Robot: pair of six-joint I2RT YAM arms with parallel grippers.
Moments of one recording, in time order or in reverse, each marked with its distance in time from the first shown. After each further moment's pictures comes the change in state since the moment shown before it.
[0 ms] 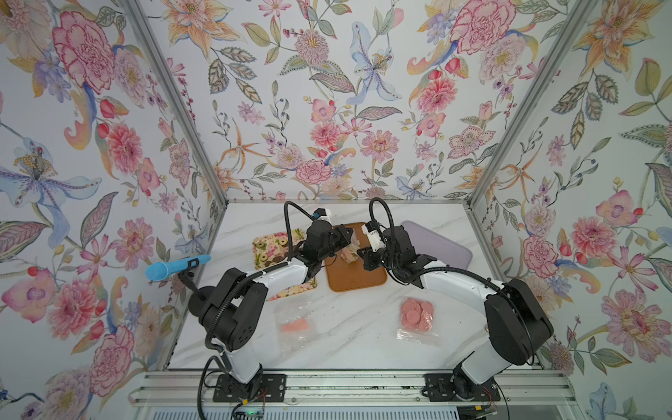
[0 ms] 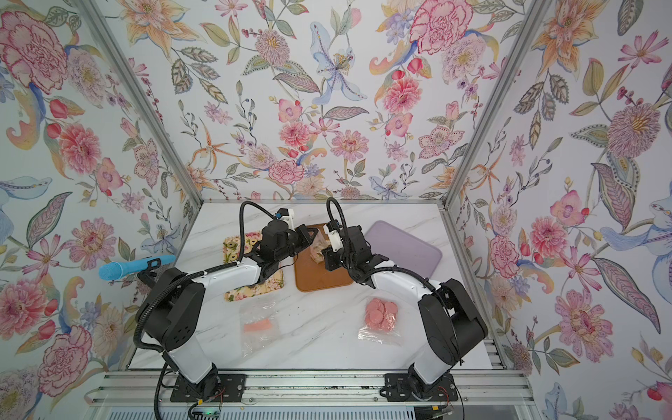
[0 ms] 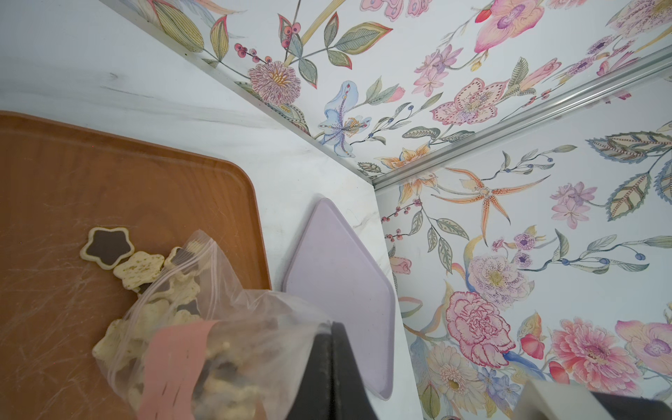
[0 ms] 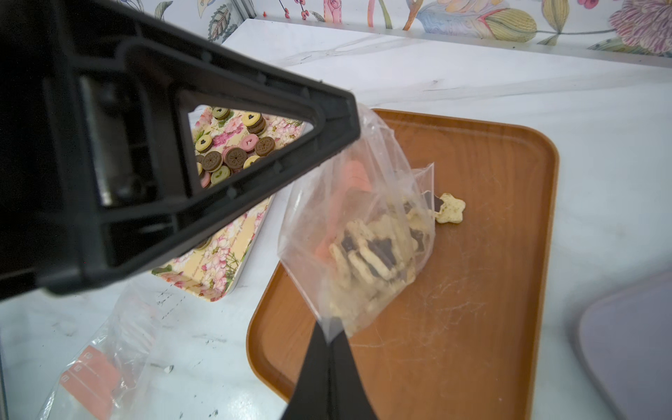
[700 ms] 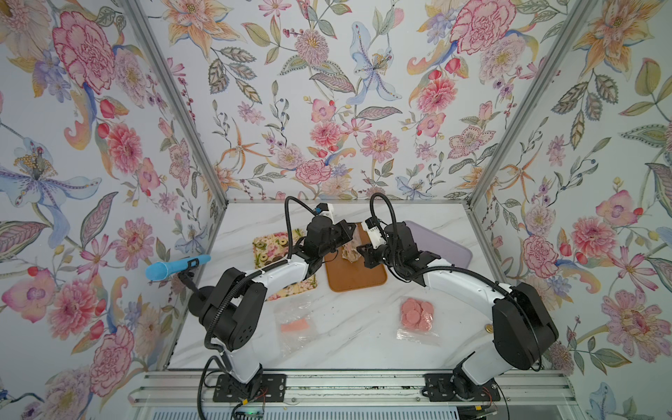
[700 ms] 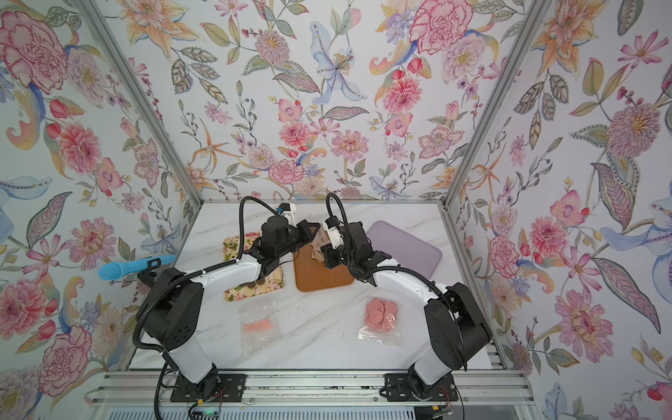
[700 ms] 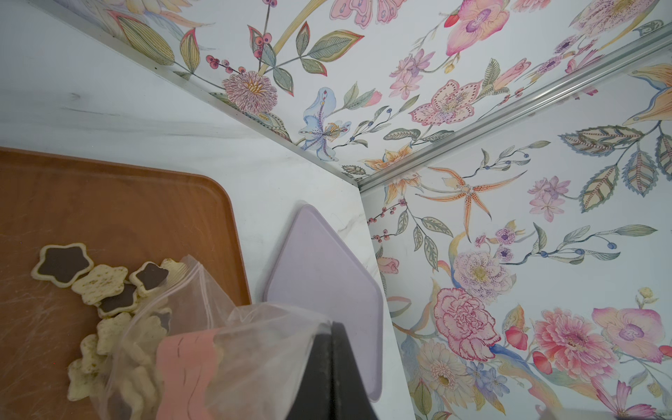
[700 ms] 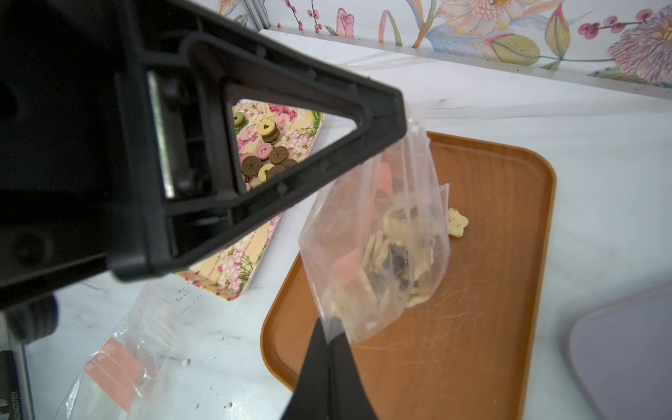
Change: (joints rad) left arm 0.000 0.002 0.048 -0.006 0.026 0.021; right arm 0.000 -0.042 0.042 -0.068 -0.019 -0.019
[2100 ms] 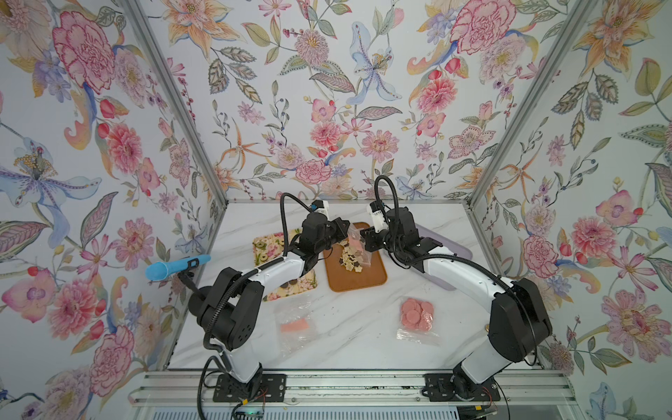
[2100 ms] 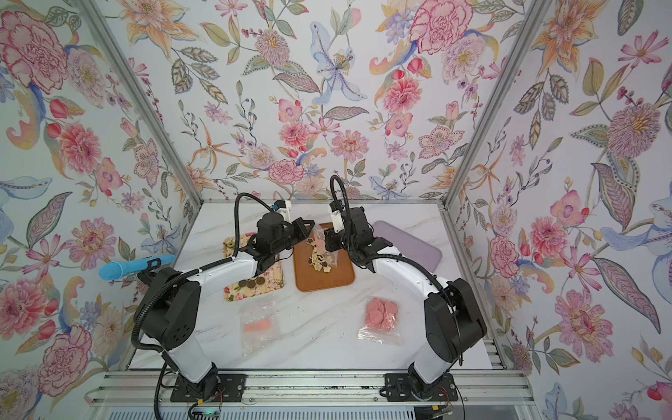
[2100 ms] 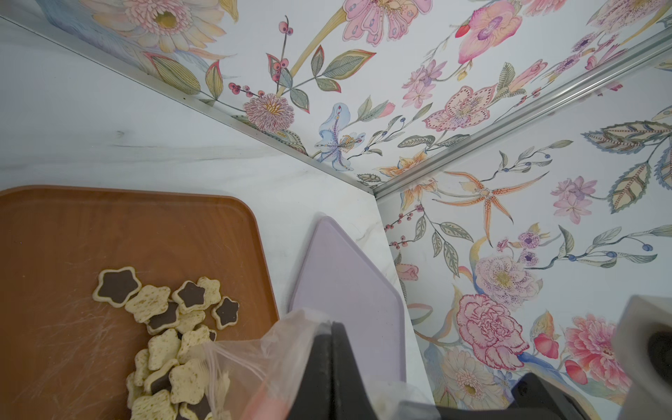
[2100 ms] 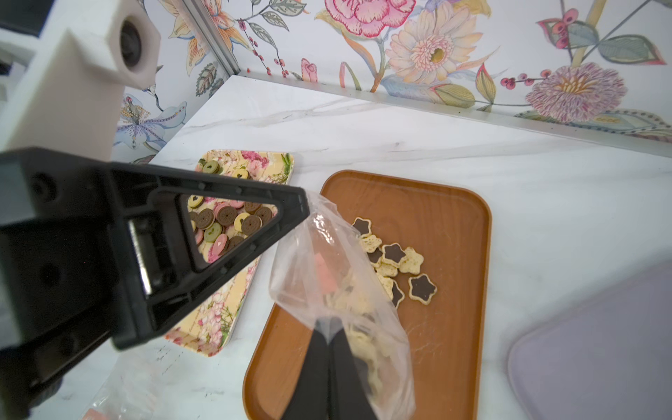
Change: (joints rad) left arm 0.053 -0.006 0.013 -0.043 -0.004 0.085; right arm -0.036 0.073 0.195 -0.079 0.075 0.039
